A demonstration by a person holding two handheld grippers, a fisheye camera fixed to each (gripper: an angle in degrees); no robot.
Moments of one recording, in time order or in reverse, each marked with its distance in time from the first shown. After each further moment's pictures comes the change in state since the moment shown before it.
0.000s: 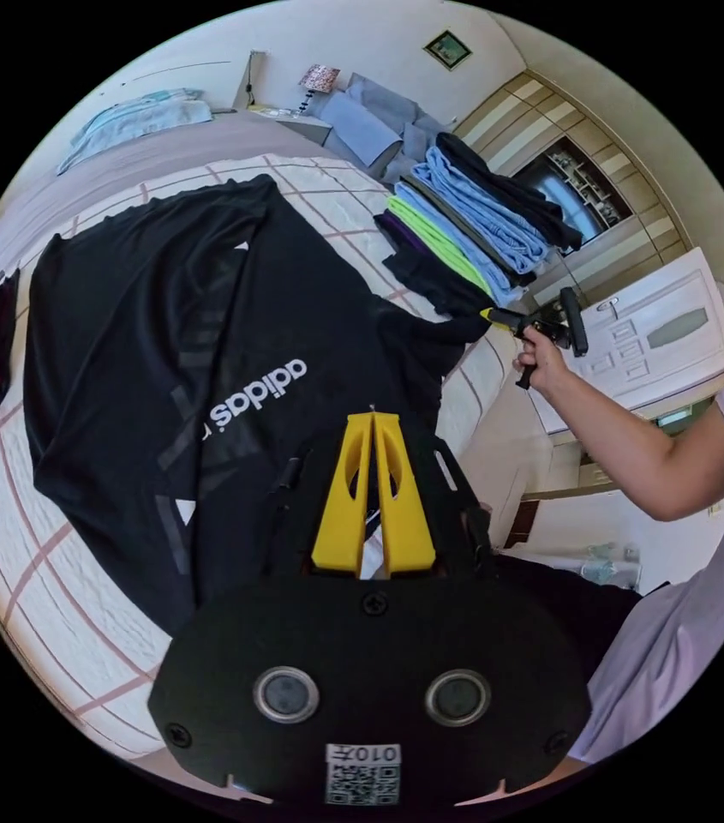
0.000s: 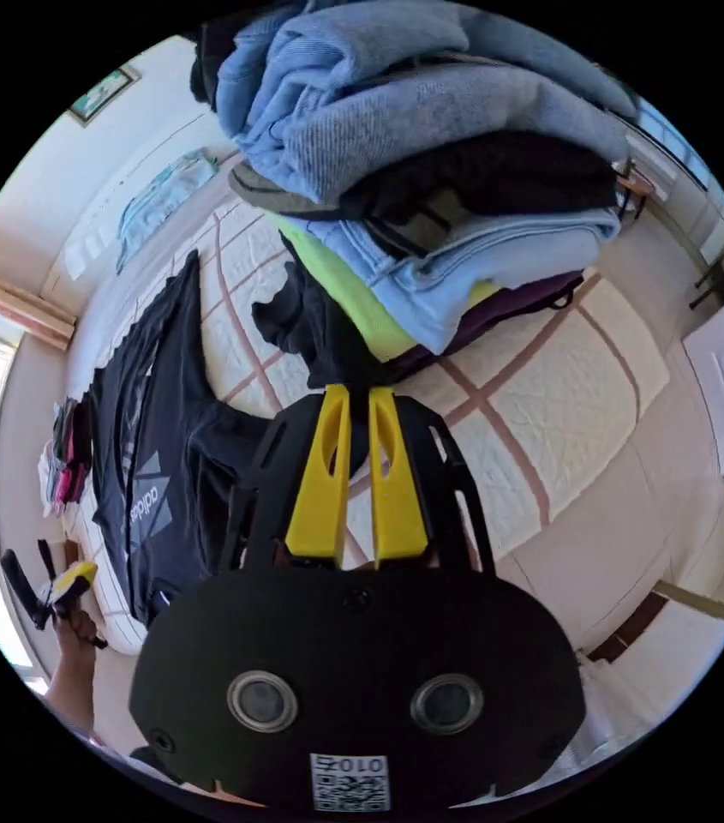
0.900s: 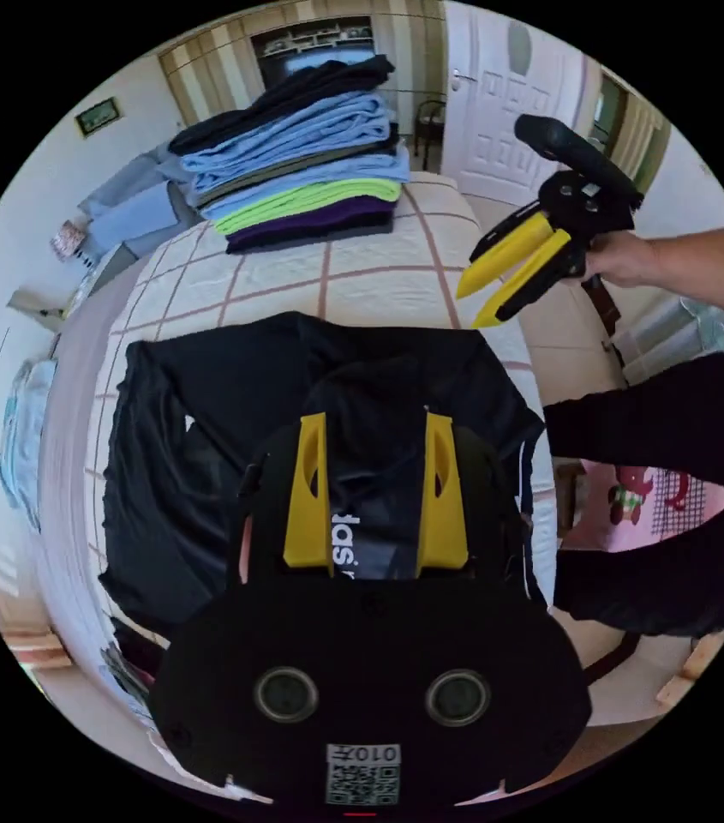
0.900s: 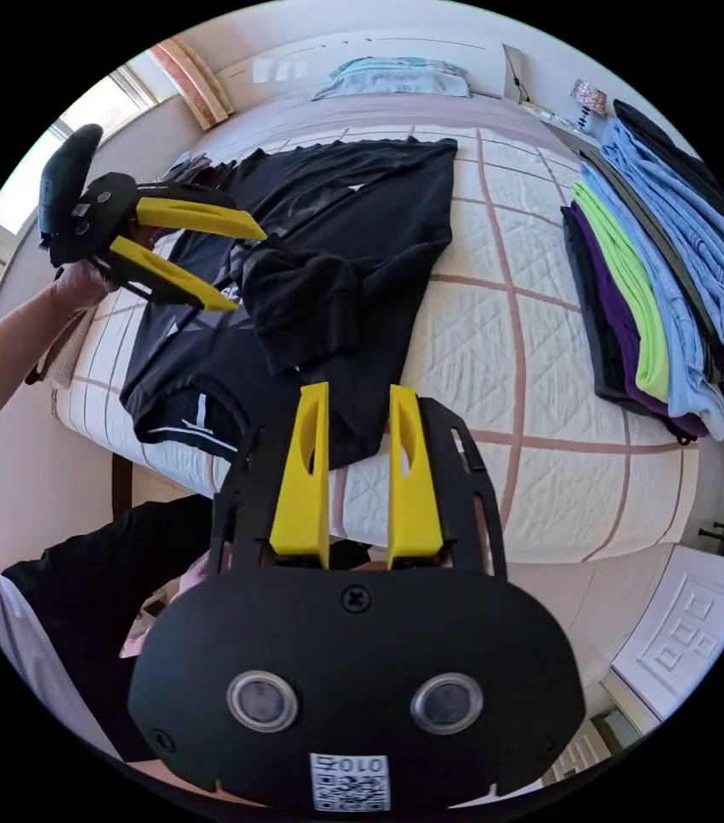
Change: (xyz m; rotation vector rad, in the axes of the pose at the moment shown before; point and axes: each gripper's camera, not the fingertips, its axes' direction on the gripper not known) left arm 0.059 -0.089 0.004 -0.138 -0.284 0.816; right arm -0.180 0.135 0.034 -0.208 -0.033 -0.681
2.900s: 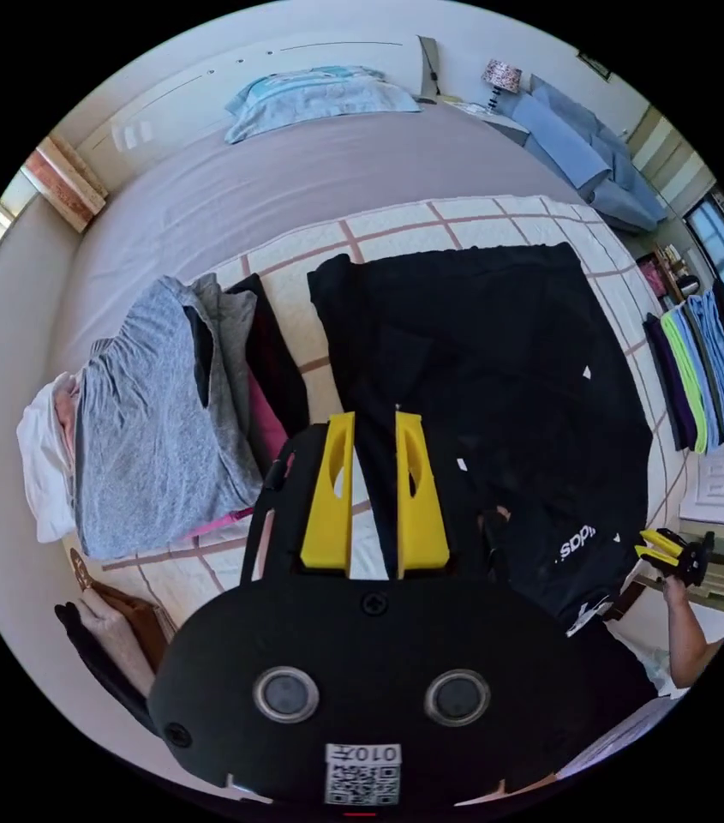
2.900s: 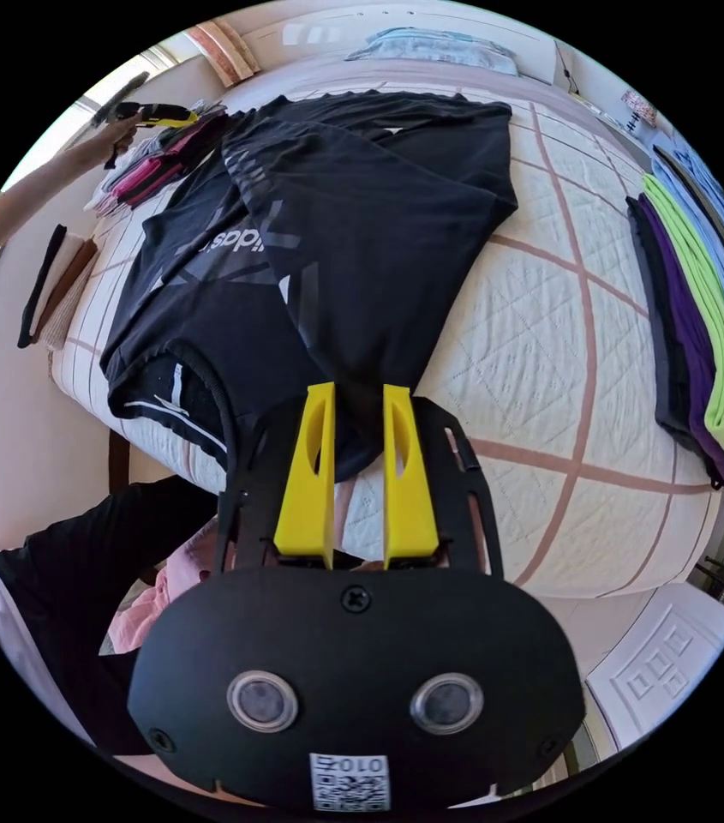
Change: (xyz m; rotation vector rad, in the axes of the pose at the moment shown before) left arm -0.306 0.234 -0.018 -0.187 -0.110 -1.070; right arm -0.061 -0.066 0.034 -0.113 -0.023 -0.092
